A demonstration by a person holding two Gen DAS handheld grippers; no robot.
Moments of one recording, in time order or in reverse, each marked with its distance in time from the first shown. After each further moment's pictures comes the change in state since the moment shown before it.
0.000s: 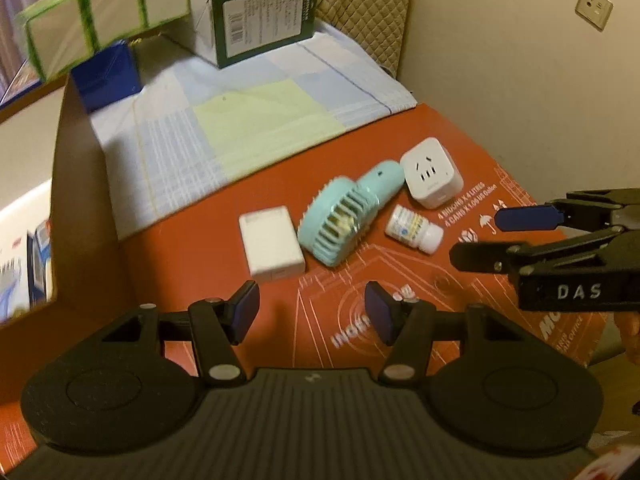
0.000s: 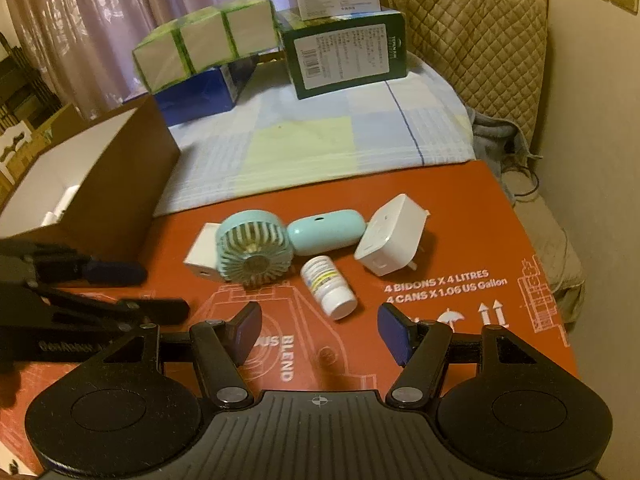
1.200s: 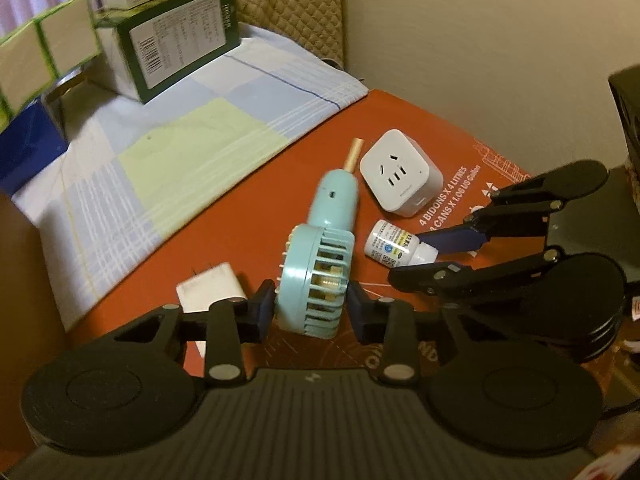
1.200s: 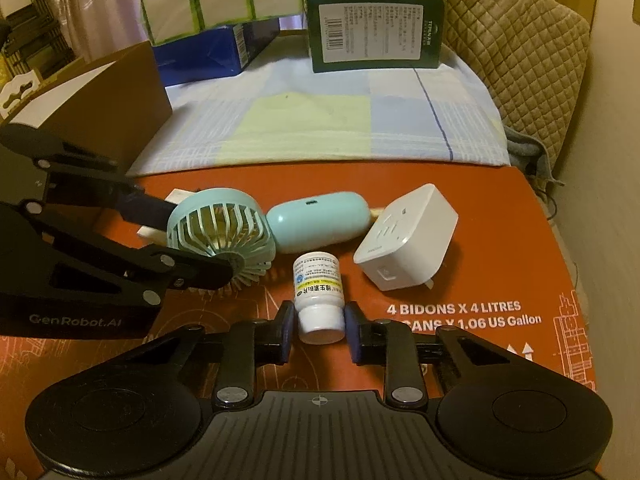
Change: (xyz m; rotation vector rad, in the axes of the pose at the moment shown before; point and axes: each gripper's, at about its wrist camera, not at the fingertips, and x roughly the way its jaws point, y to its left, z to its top) left arm 0.050 -0.026 0.016 0.191 -0.012 -0.054; right arm 0.067 -0.008 -0.005 -0.148 0.012 -0.006
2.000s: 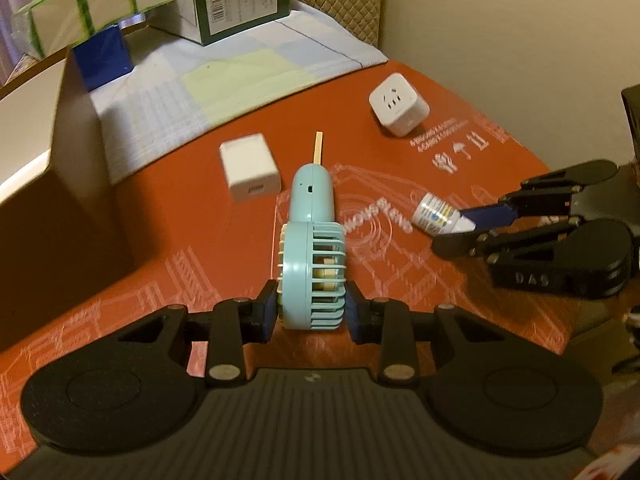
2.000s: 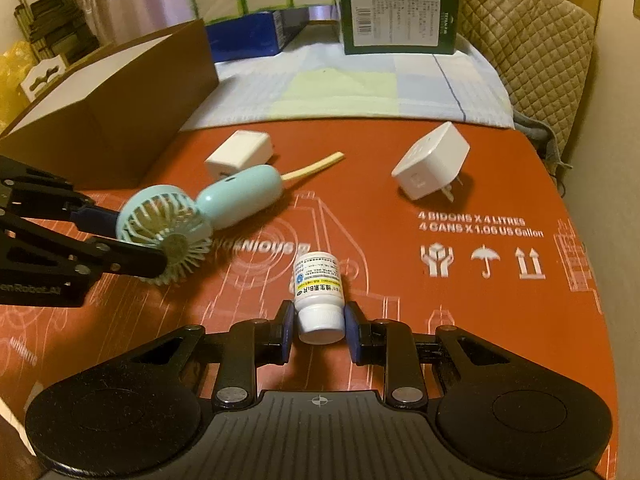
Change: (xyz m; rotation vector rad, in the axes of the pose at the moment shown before) left arm -0.070 -0.015 -0.090 -0.138 0.024 0.058; right arm -0.049 0.026 -0.060 -0.029 0.018 0.048
